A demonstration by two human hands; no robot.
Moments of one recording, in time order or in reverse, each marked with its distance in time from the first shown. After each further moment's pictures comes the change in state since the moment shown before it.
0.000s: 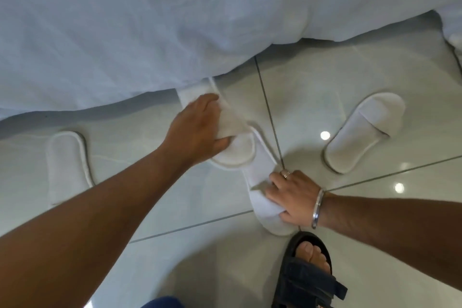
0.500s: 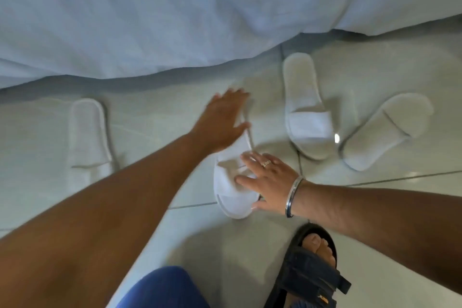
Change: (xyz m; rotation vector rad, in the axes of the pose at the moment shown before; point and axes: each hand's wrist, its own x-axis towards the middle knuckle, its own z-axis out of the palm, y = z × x) left_hand -0.012 -0.013 0.037 -0.132 -0.085 -0.041; right_hand 0.058 -0.054 -0.010 0.035 0.034 -0.124
